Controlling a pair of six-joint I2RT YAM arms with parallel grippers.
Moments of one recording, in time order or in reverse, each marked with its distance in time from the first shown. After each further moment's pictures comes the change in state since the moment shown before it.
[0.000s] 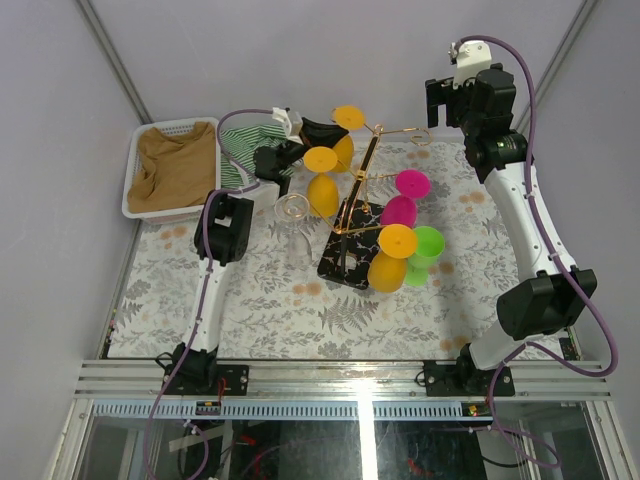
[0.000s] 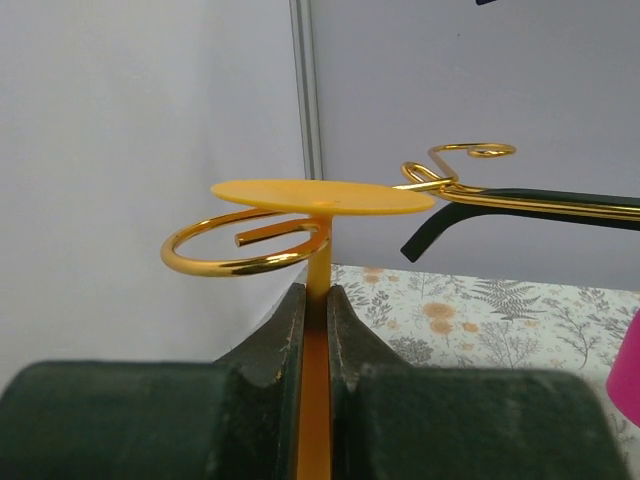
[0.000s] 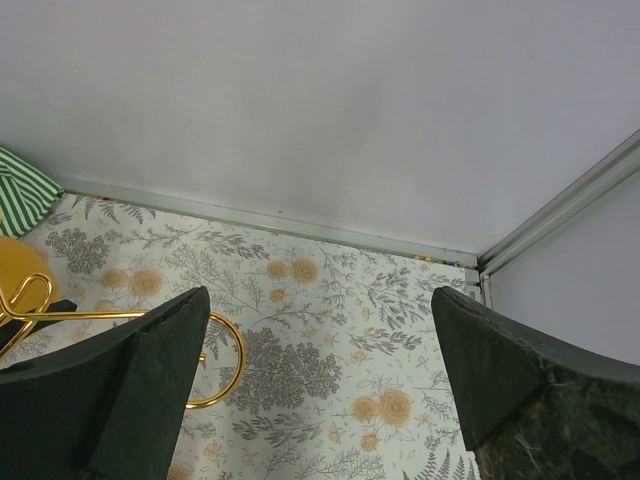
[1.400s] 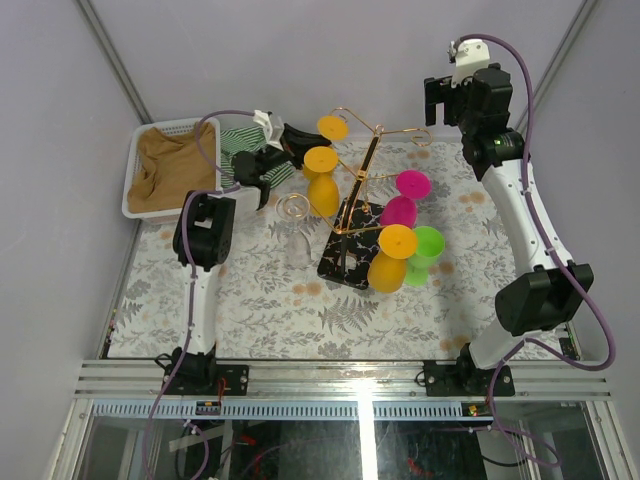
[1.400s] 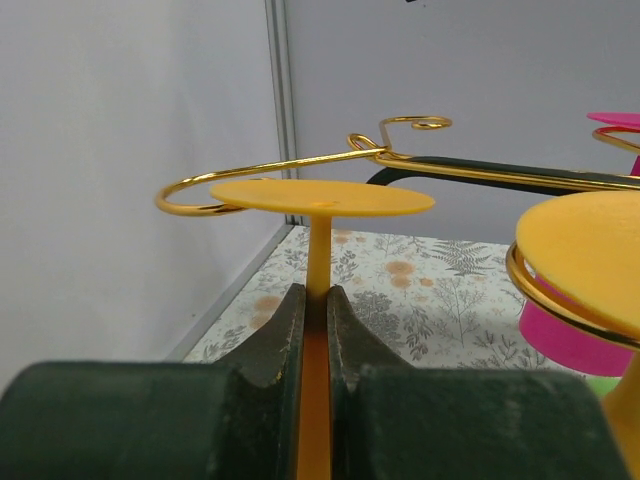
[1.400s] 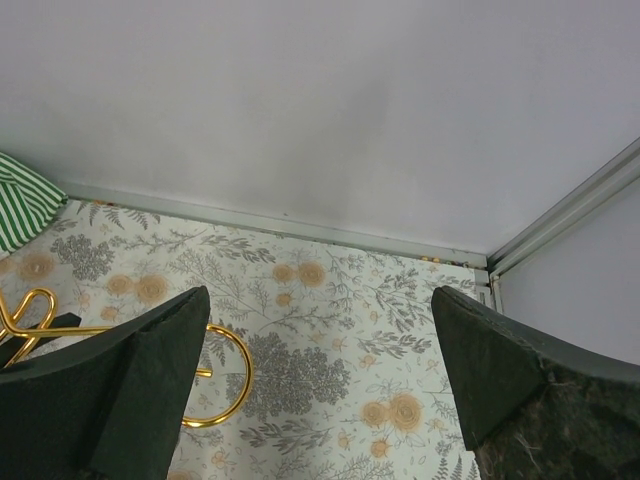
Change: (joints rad) left arm 0.071 -0.201 -0.285 0.064 0.119 -0.056; right arm 0.000 0.029 0.014 0.015 0.002 0.022
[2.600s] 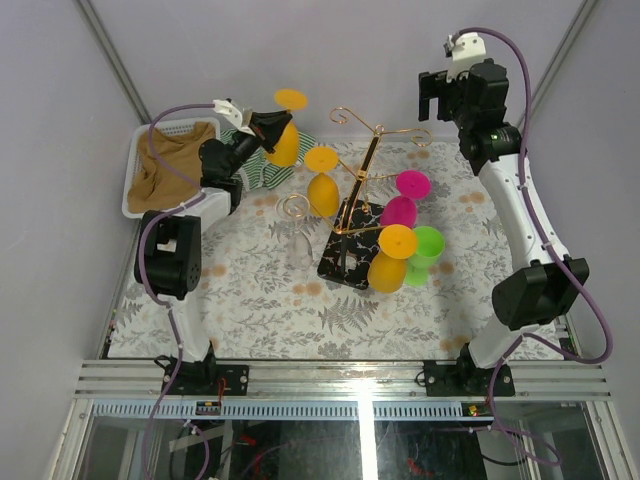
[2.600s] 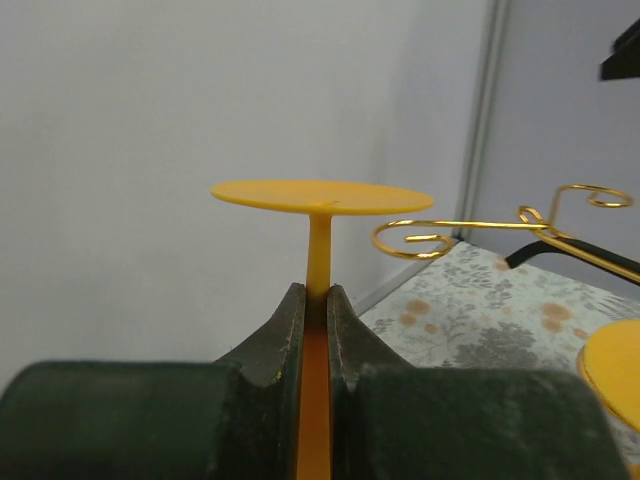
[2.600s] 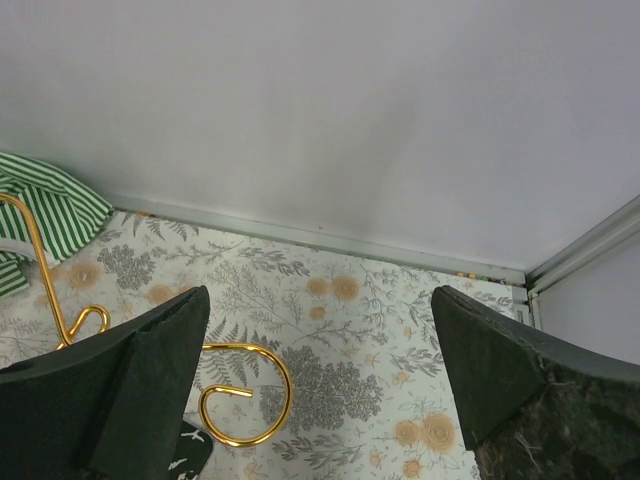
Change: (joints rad) left arm 0.070 -0.403 -0.297 -0.367 -0.352 0.292; right arm 0.016 0.042 0.076 -0.013 -0.053 0.050
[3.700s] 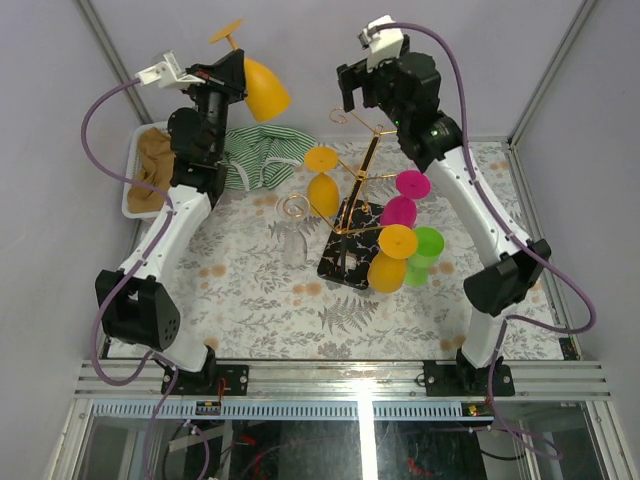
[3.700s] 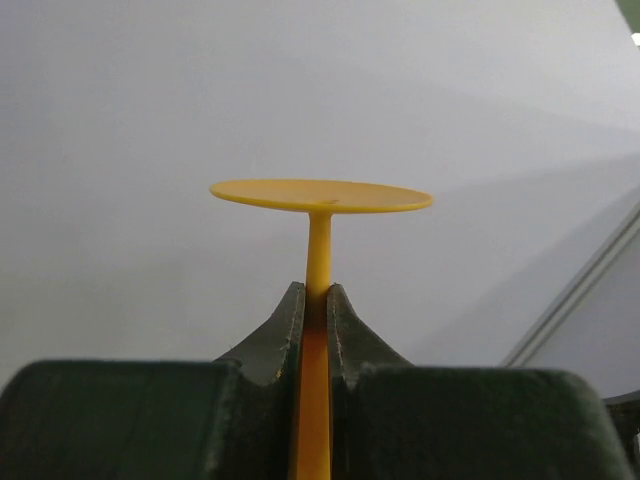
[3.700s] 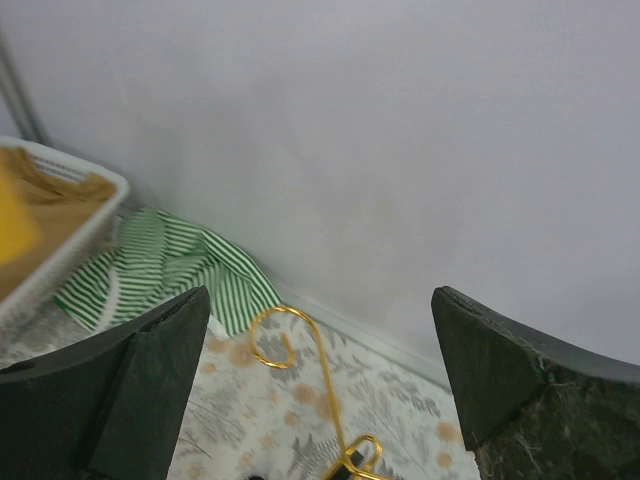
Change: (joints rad) left arm -0.078 -0.351 0.193 -0.498 -0.676 -0.406; right arm 0.351 0.137 0.234 0.106 -0.006 -0.063
